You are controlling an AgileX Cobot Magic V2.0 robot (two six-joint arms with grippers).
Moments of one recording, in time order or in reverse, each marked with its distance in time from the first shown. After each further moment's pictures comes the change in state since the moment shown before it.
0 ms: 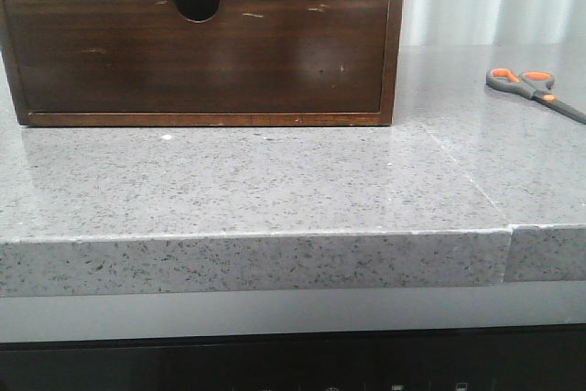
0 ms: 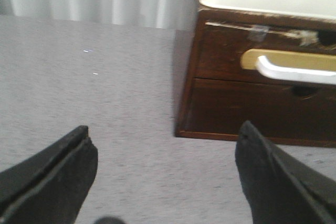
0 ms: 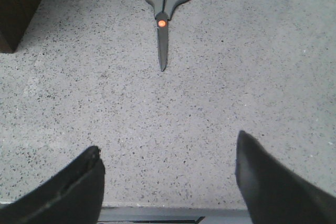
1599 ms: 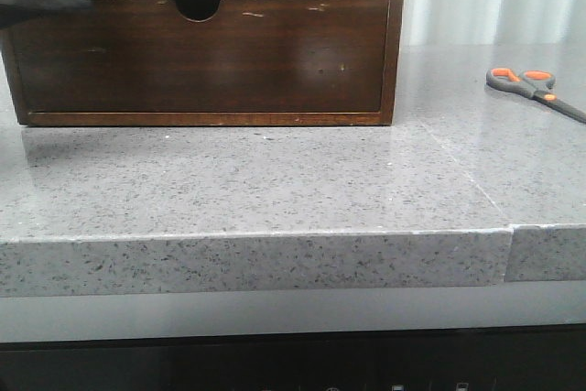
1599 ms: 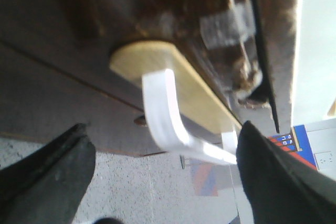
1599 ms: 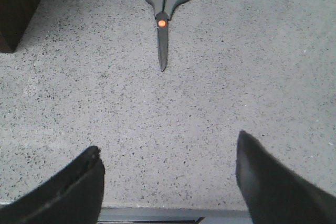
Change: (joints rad) left arm 0.000 1.051 -0.188 -1.624 0.230 0.882; right arm 0.000 0.000 0.000 -0.002 0.000 -0.002
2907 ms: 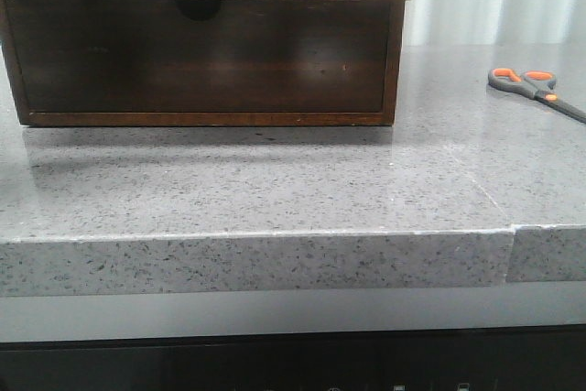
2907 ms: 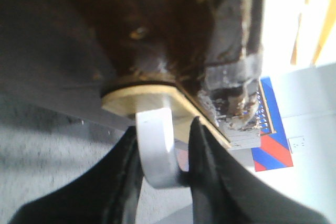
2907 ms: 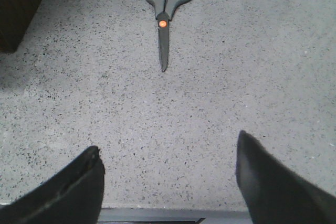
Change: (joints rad) left arm 0.000 -0.265 0.249 -0.025 0.071 -0.014; right arm 0.000 0.000 0.000 0.000 0.000 0.000
